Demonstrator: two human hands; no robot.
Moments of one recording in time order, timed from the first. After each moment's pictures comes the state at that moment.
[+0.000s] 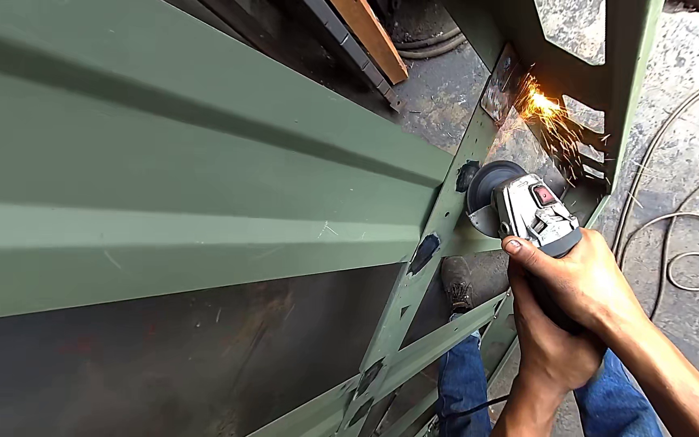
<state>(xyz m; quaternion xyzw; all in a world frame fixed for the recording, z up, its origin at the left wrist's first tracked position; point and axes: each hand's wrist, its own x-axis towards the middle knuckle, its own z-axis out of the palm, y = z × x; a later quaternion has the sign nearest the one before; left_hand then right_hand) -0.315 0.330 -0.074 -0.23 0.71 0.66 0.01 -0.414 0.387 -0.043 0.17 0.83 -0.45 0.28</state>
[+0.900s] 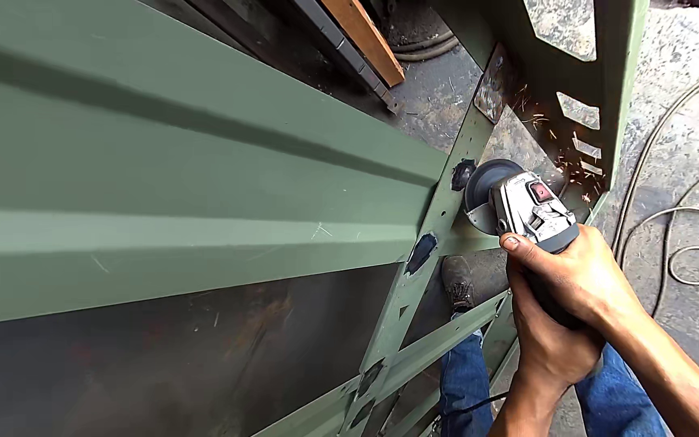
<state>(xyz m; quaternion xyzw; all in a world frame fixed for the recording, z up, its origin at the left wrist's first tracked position) -0.315 0.330 -0.077 -0.23 0.72 0.66 0.02 -0.411 0.388 -0.046 0.17 0.83 -0.46 0.27</state>
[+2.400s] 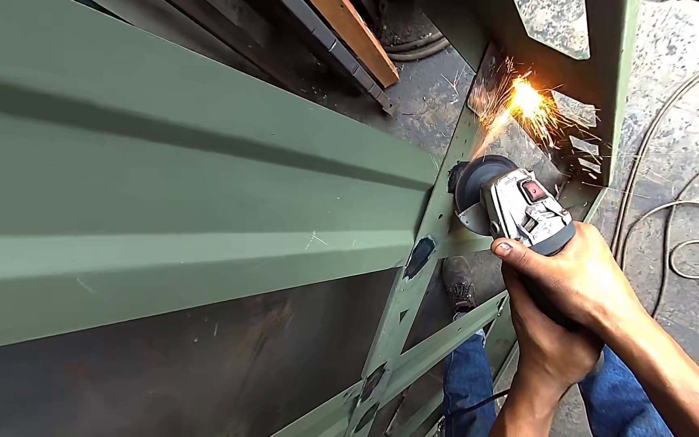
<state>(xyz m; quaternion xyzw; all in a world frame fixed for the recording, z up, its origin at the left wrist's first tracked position) -0.317 0.329 -0.073 -0.23 0.71 0.66 0.00 -0.414 0.385 -0.040 0.17 0.83 -0.46 0.27</state>
